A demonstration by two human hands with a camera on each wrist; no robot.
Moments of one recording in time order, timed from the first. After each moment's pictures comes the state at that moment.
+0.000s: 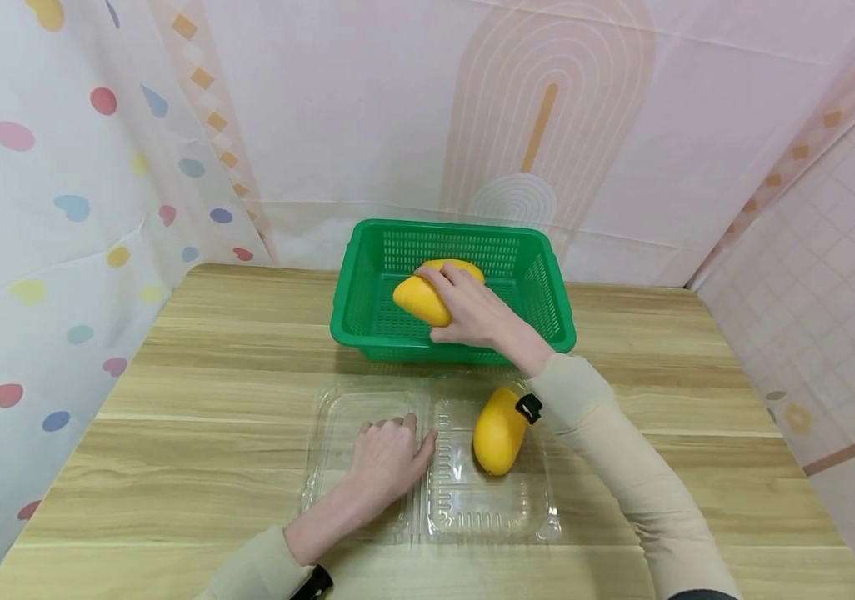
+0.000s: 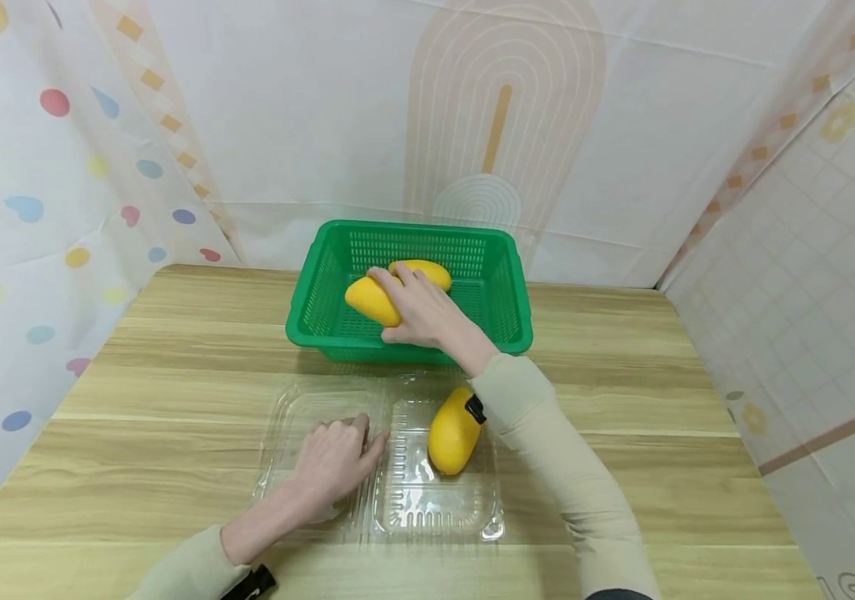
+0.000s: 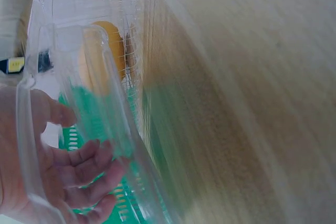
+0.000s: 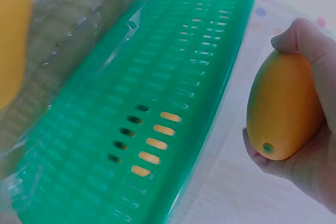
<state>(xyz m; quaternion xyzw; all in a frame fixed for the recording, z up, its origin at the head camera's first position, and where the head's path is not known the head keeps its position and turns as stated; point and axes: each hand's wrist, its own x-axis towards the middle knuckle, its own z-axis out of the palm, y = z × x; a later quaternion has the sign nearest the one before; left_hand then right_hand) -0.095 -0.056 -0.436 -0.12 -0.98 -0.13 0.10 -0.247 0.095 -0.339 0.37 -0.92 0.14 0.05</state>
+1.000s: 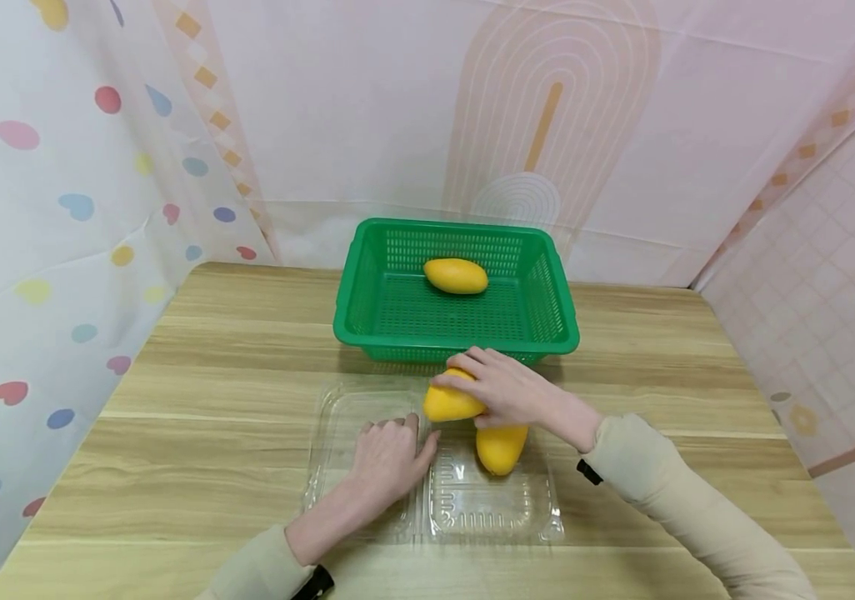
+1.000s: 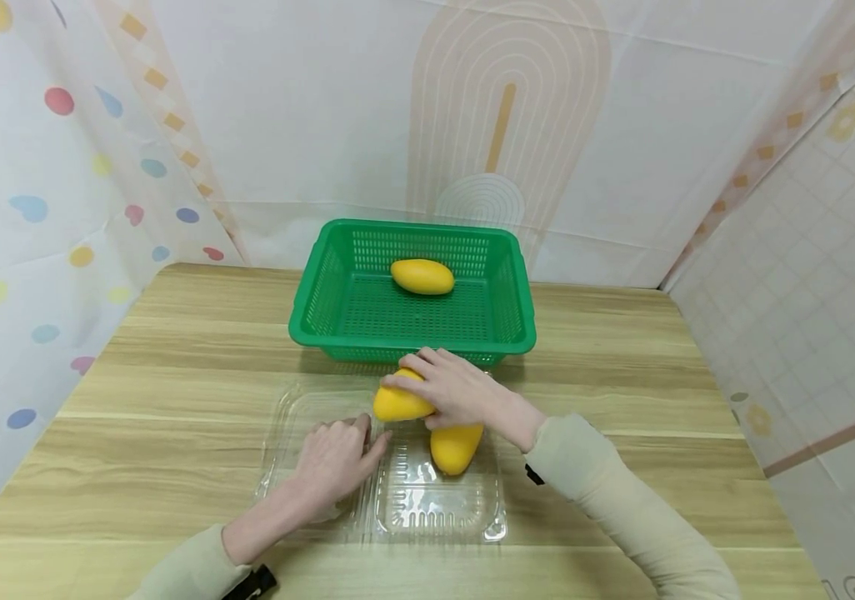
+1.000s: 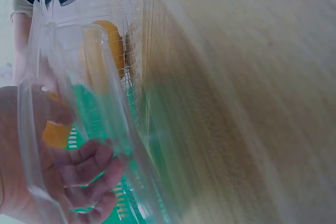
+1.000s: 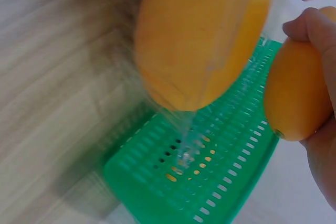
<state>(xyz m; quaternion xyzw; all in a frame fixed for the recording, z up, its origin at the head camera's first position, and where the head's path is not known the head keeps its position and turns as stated) -0.093 -0.056 -0.435 -0.12 -0.98 -0.13 0.08 -0.181 0.143 -0.386 0.56 -0.83 0.00 0.10</state>
